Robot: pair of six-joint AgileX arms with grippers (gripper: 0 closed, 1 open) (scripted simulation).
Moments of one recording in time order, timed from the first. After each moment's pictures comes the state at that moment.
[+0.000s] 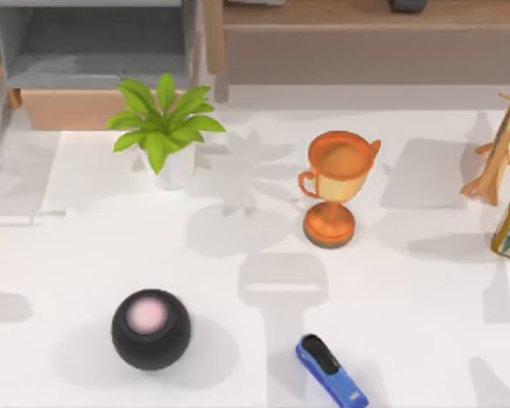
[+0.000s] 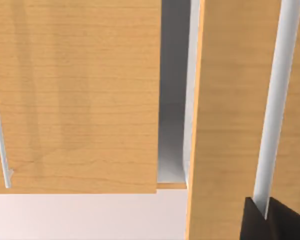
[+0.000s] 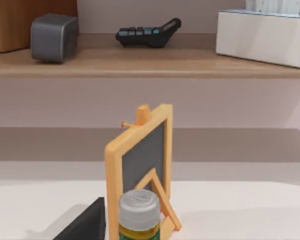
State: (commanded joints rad) left arm 0.68 2.04 0.48 1.51 0.72 1.60; right arm 0.00 0.00 0.00 0.00 0.00 0.00
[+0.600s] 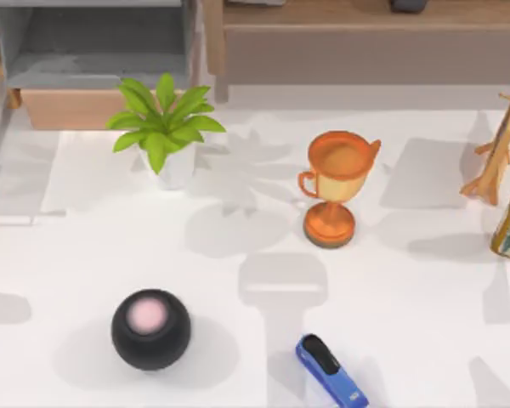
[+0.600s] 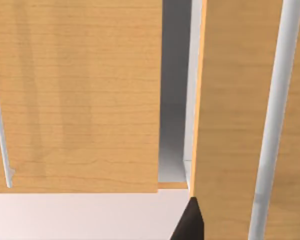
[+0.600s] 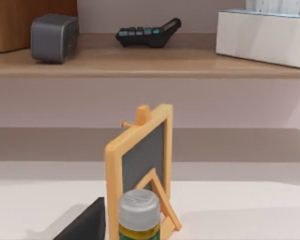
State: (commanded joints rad) left arm 0.68 2.04 0.48 1.51 0.72 1.60; right arm 0.00 0.00 0.00 0.00 0.00 0.00
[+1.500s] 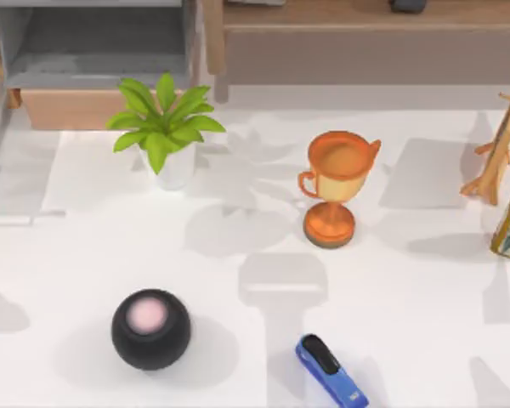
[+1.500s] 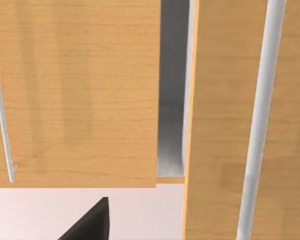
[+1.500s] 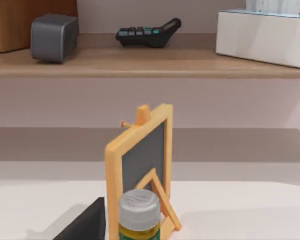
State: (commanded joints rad) left arm 0.70 2.02 0.46 1.53 0.75 1.60; right arm 0.00 0.00 0.00 0.00 0.00 0.00
